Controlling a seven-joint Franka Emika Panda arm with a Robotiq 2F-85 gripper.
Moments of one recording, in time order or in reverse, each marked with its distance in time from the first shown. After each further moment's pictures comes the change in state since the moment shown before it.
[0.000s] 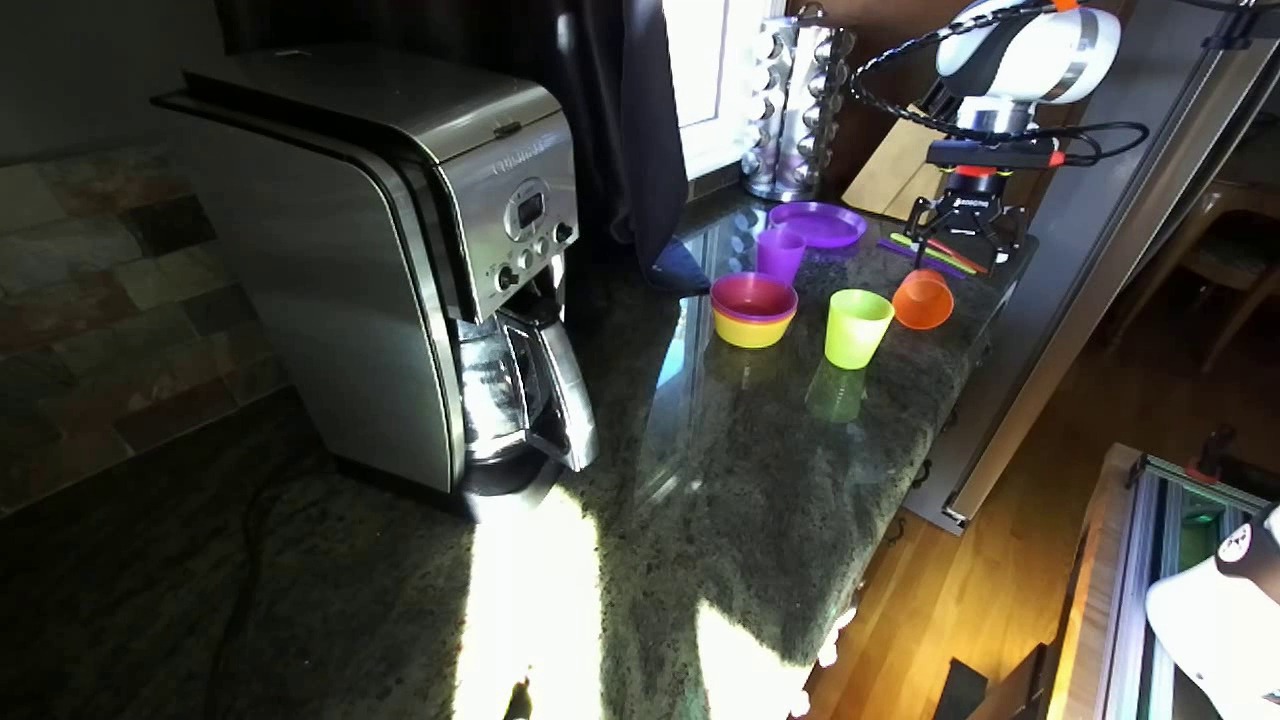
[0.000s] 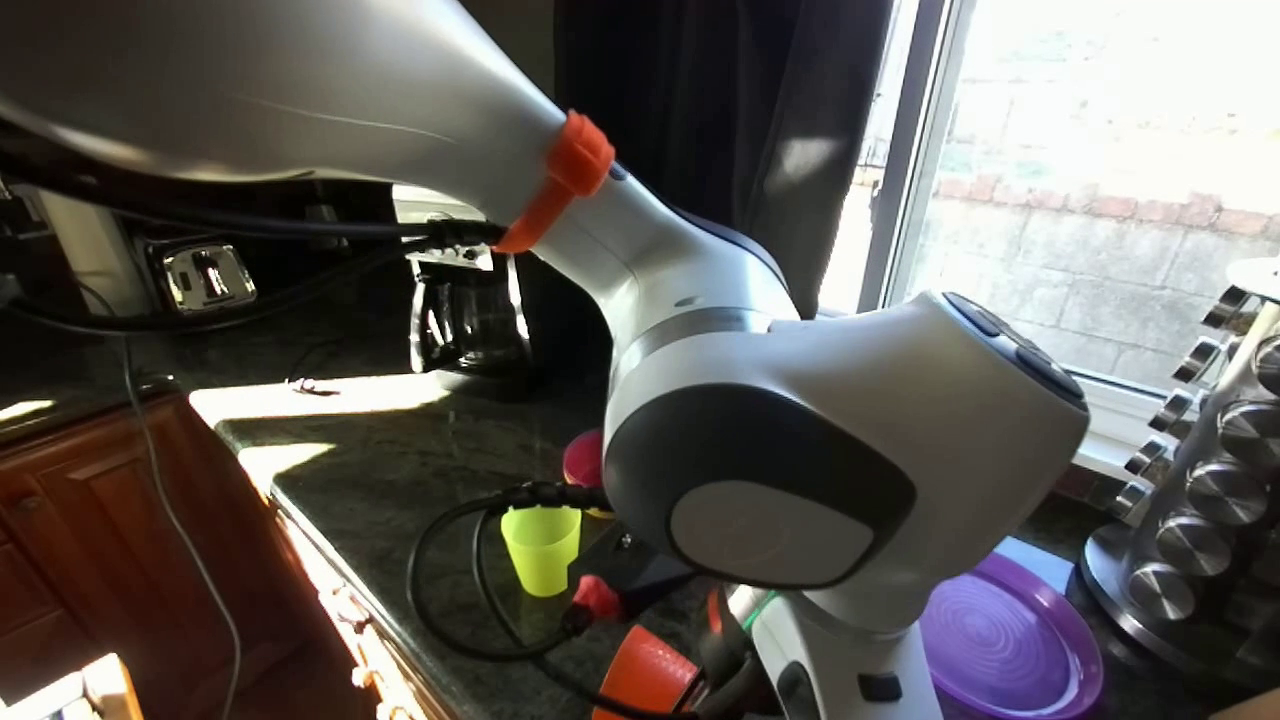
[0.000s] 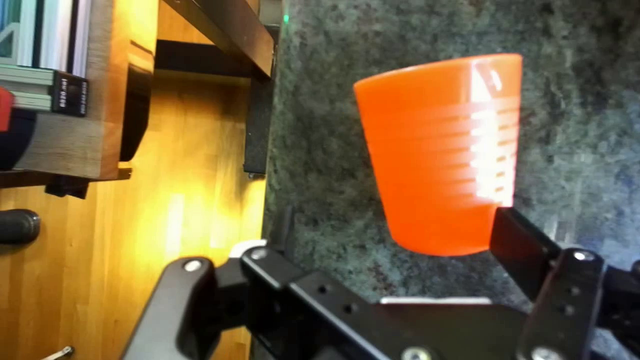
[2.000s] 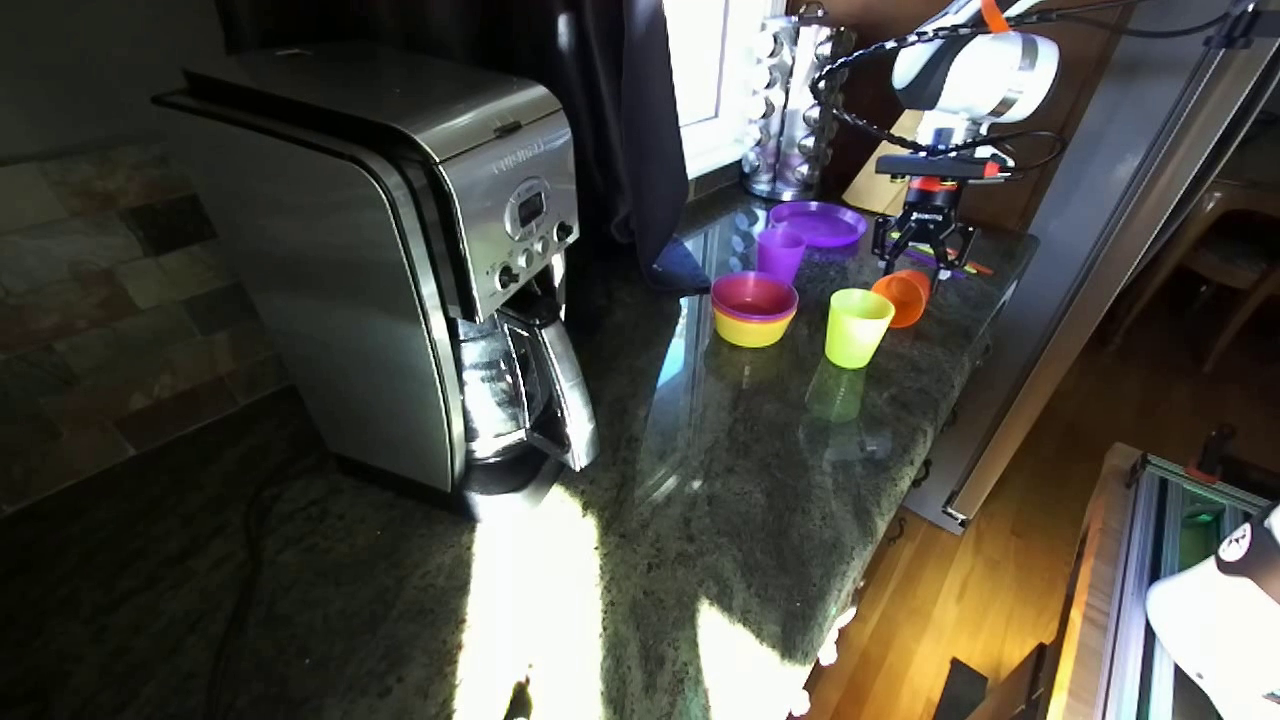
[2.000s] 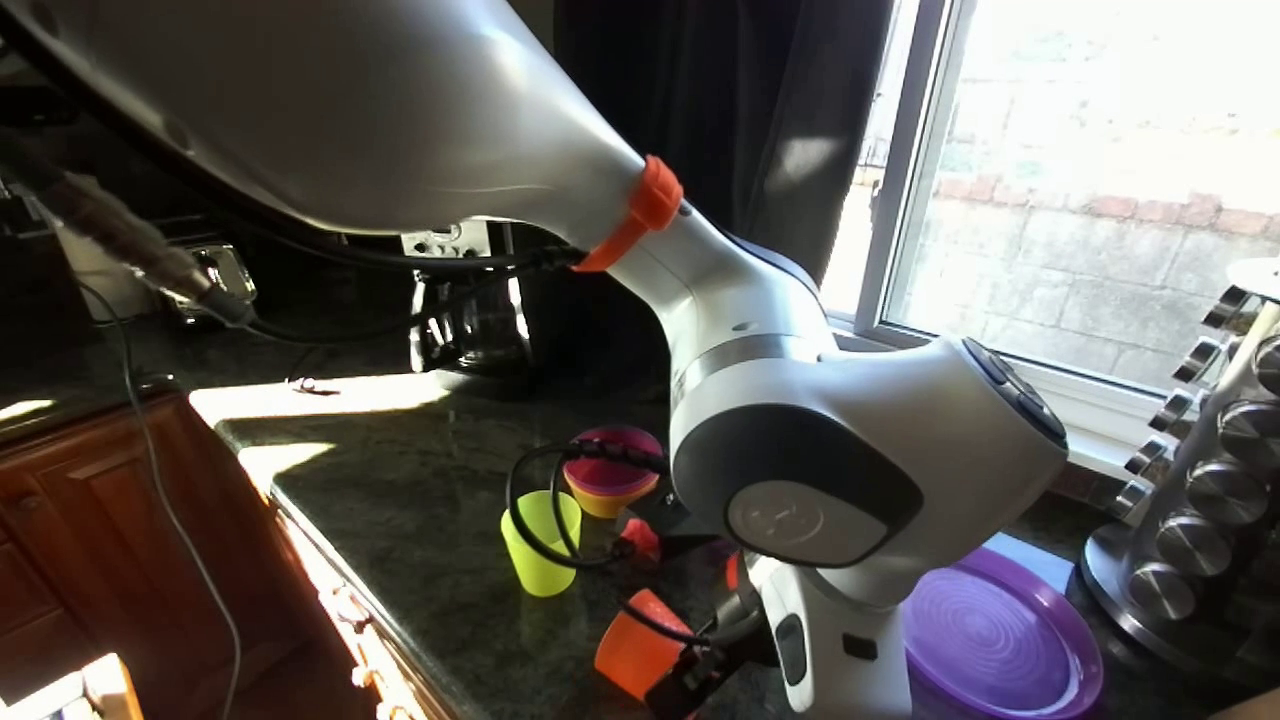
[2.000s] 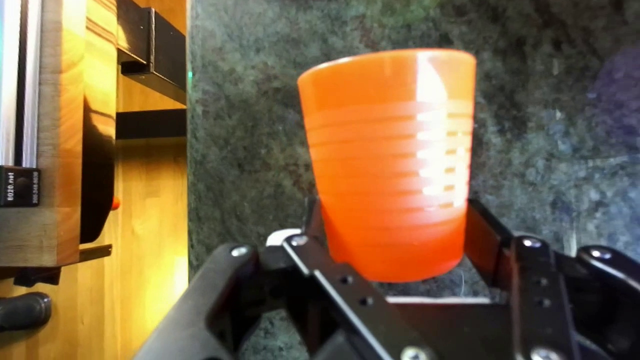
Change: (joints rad) arm 0.013 0.140 0.037 0.118 0.140 -0.058 0.134
